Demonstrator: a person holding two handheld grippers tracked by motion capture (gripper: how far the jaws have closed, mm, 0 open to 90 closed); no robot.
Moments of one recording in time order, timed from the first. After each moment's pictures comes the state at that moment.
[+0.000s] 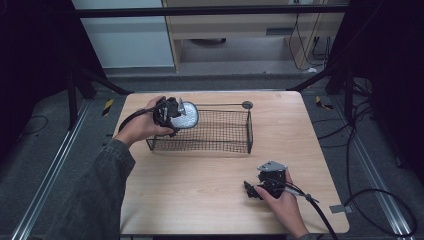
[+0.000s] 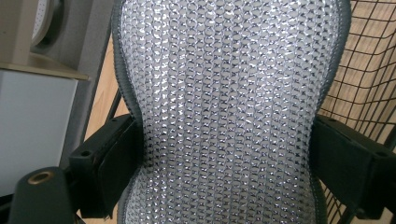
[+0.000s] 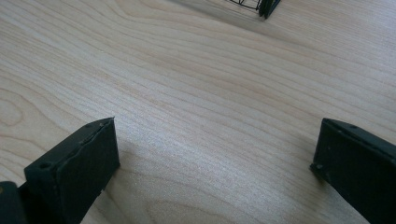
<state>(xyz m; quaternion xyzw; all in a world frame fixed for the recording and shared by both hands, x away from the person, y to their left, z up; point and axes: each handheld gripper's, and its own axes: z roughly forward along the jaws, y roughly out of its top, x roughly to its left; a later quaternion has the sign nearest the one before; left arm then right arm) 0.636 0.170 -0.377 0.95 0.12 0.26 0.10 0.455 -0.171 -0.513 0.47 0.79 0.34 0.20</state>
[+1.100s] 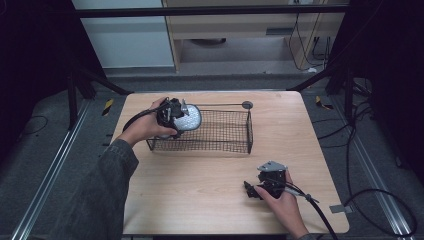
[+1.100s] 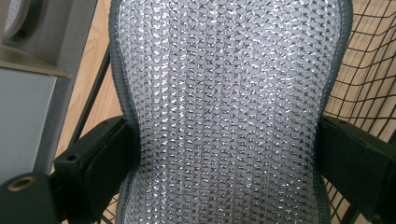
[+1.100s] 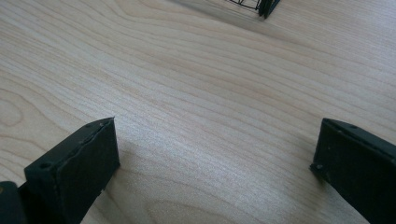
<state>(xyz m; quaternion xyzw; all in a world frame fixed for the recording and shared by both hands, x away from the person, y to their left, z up) 0.642 0.163 -0.388 0.96 0.14 0.22 0.11 0.455 -0.171 -0.513 0.47 0.79 0.34 0.20</state>
